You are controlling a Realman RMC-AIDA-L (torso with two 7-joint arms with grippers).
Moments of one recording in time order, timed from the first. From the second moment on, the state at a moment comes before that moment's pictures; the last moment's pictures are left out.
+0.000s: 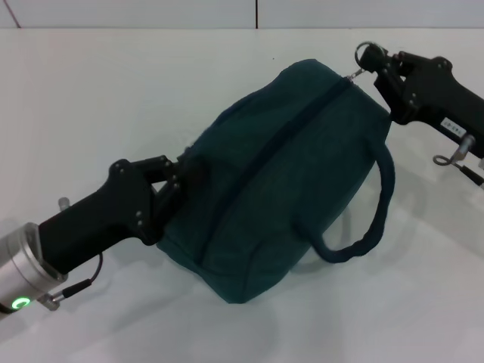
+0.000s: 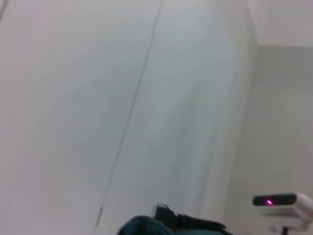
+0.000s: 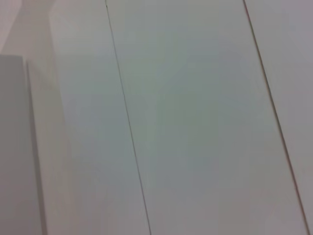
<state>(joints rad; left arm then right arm) -0.33 -2.08 0.92 0.23 1.35 1.81 -0.92 0.48 2.02 -1.56 -0.36 -0.56 -1.36 0.85</state>
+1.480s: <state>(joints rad) -0.37 -2.08 0.92 0.26 1.30 1.70 -1.09 0.44 2.02 -1.57 -0.27 -0.56 -1.37 0.86</state>
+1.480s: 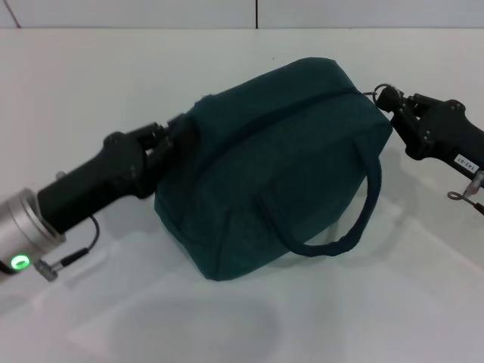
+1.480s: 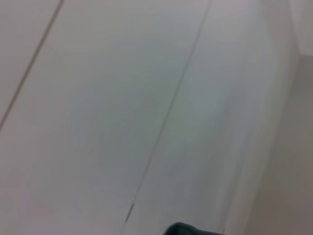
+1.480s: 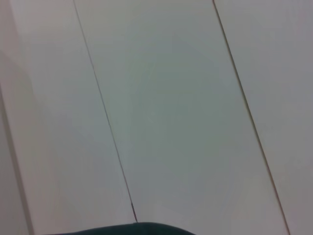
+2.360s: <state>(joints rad) -0.71 -2.00 0.90 0.69 1.83 1.57 -1.88 0.44 2.02 -1.56 -0.26 -0.56 -1.39 0.85</state>
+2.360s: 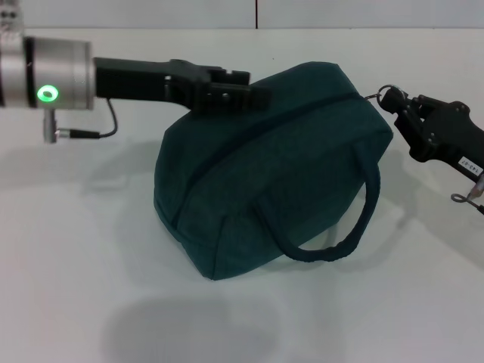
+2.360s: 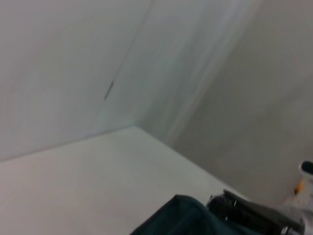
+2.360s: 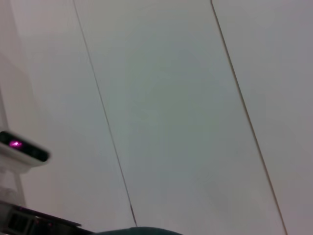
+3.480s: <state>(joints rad) -0.76 -2.01 0.91 0.77 1.95 1.59 -2.08 0.43 2.02 -1.56 -0.26 -0.56 -1.38 0.85</state>
